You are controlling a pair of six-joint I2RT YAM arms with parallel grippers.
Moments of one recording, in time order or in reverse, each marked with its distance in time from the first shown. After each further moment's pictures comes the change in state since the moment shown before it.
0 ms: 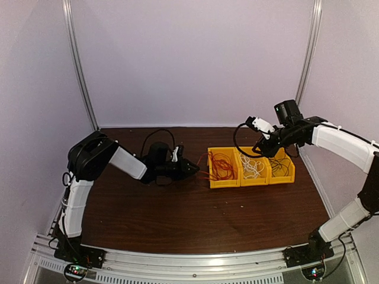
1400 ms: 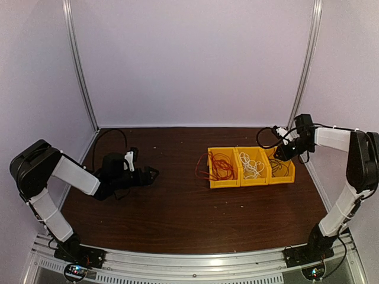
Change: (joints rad) left arm 0.146 -0.601 -0.698 0.029 -0.401 0.439; right arm -0.383 0.239 -0.071 0.134 -0.156 0.061
